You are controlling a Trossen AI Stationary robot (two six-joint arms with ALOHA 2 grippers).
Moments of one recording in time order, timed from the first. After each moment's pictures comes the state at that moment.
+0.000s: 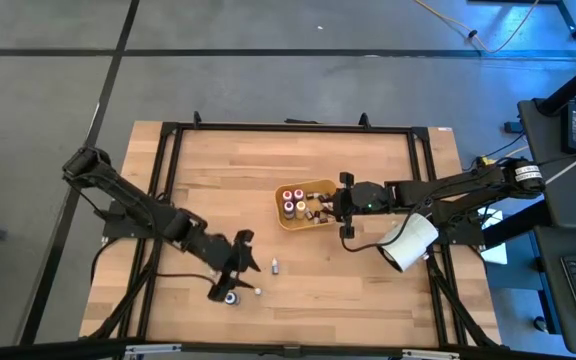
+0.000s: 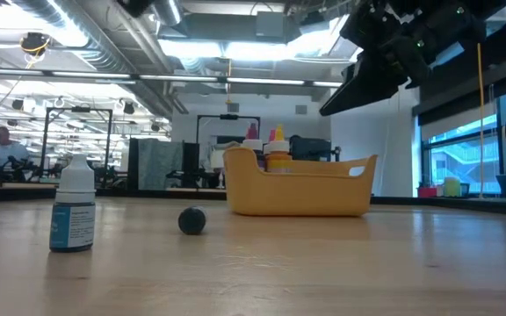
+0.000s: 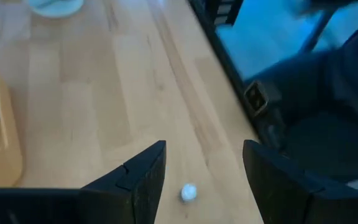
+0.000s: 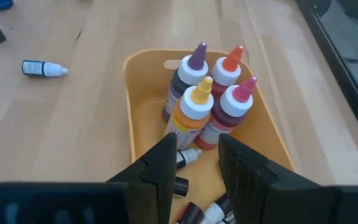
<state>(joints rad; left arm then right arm) -0.50 1.36 1.00 -0.29 -0.07 -0.25 0.06 1.28 0.68 -0.02 0.19 -0.14</state>
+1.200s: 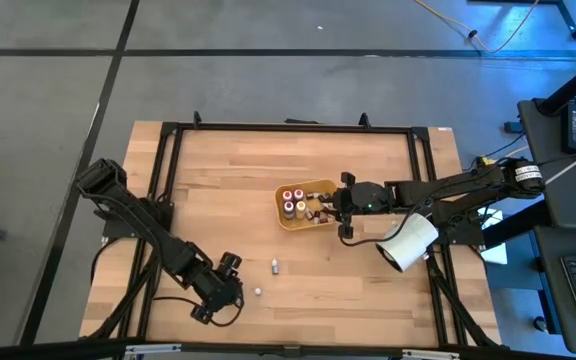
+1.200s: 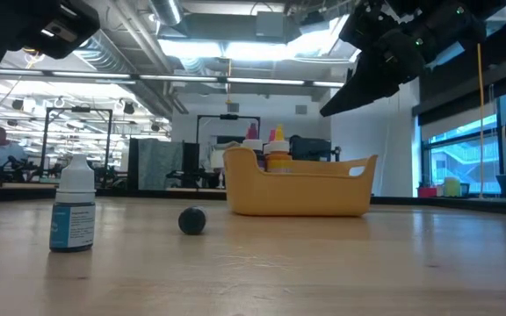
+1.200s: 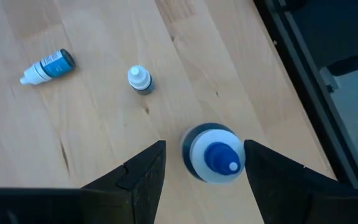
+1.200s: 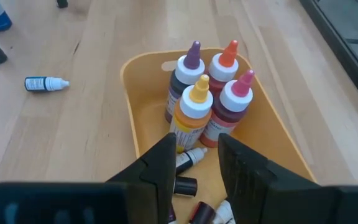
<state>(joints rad) -0.69 1.56 1.05 -0.58 -0.08 -0.30 0.06 1.28 0.68 -0.02 0.19 -0.03</state>
